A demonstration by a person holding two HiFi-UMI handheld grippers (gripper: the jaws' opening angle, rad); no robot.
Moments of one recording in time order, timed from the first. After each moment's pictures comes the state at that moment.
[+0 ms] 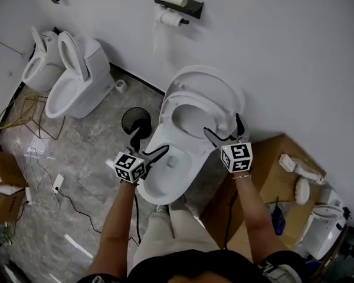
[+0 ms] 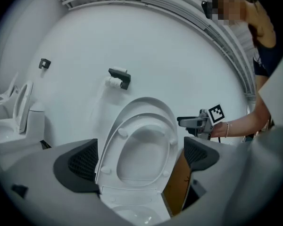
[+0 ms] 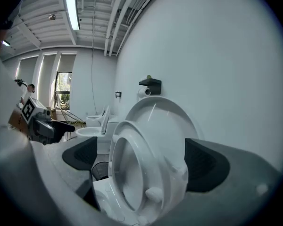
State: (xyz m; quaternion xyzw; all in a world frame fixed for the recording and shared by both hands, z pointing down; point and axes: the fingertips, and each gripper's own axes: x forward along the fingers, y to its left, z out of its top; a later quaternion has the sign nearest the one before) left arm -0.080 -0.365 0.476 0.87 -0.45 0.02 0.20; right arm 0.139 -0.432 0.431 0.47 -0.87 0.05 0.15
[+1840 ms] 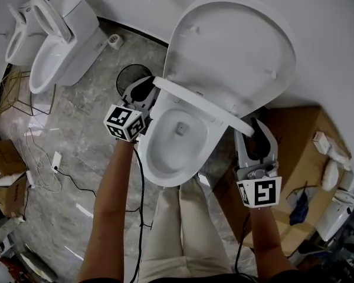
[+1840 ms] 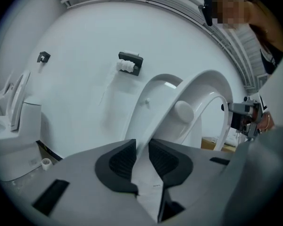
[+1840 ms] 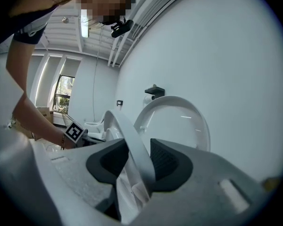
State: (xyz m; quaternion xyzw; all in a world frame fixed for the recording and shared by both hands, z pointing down) left arm -0.109 -0.466 0.603 0.88 -0.45 0.02 0.16; right arm 0.112 -0.344 0.480 0.49 -0.87 -0.01 0.09
